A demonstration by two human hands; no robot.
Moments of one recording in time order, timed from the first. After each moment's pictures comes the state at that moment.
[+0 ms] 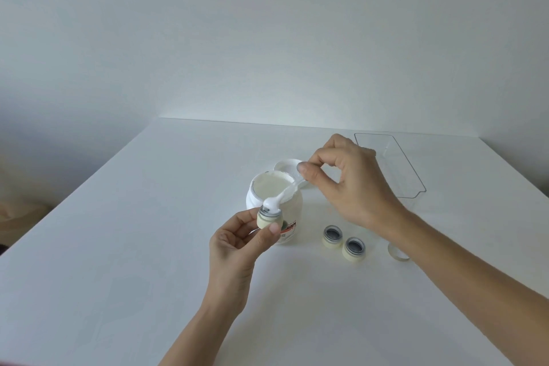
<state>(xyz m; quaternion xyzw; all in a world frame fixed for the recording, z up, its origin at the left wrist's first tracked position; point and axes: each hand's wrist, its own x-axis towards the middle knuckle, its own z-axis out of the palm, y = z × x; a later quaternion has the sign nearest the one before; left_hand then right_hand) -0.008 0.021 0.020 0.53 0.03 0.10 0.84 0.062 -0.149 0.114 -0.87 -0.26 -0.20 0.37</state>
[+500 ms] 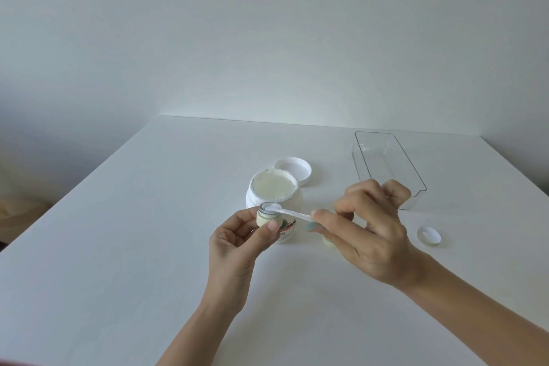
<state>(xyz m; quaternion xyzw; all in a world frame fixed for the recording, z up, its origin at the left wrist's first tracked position) -0.009 0.019 0.023 0.50 0.01 0.09 0.86 0.037 -0.175 0.069 -0.72 -0.43 -0.52 0.16</state>
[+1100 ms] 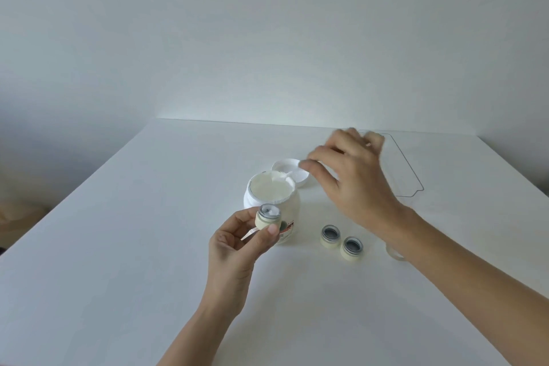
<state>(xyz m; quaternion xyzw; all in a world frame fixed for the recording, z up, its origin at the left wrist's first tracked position) -0.009 0.019 0.022 0.52 0.01 0.09 0.85 0.074 -0.155 0.106 -0.85 -0.30 -0.40 0.18</state>
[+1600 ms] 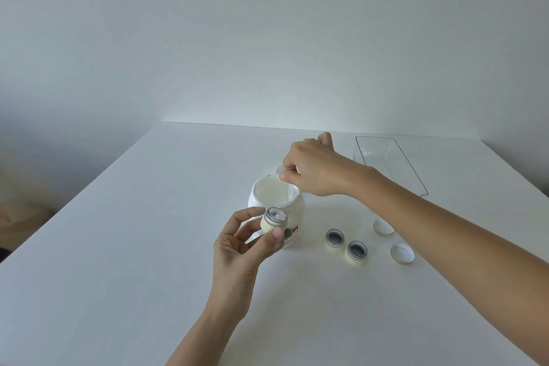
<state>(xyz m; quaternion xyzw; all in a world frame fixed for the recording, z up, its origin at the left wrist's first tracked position) -0.009 0.020 0.021 0.52 0.02 0.09 0.85 0.121 -0.113 0.120 -0.94 -0.34 -0.05 0.05</state>
